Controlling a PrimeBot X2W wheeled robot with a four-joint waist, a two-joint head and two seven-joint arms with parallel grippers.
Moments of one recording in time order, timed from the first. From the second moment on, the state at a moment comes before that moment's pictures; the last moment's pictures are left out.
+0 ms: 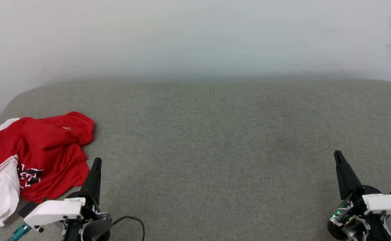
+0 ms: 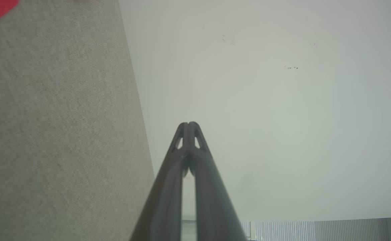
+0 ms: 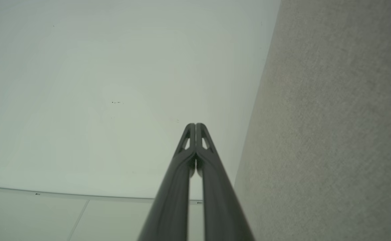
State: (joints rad) left arm -0.11 0.05 0.11 0.25 -1.61 -0.13 0.11; right arm -0.10 -0.05 -0.11 0.25 1.62 0.13 0.11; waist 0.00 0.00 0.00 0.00
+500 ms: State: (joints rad) left arm -0.11 0.05 0.11 0.25 -1.61 -0.13 0.11; right arm -0.10 -0.05 -0.11 0.25 1.62 0.13 0.11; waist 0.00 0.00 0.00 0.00
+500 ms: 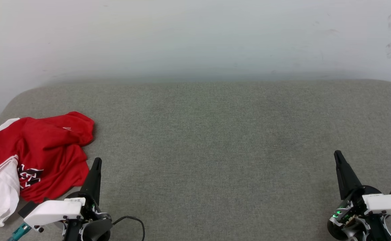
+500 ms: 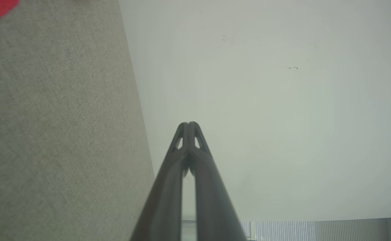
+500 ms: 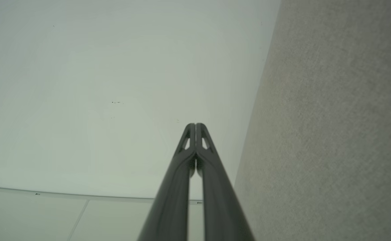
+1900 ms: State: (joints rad) left arm -0.07 0.06 -0.03 0.11 -1.51 -0.13 -0.01; right arm -0.04 -0.05 -0.03 0.13 1.48 0.13 -0.01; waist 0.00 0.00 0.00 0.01
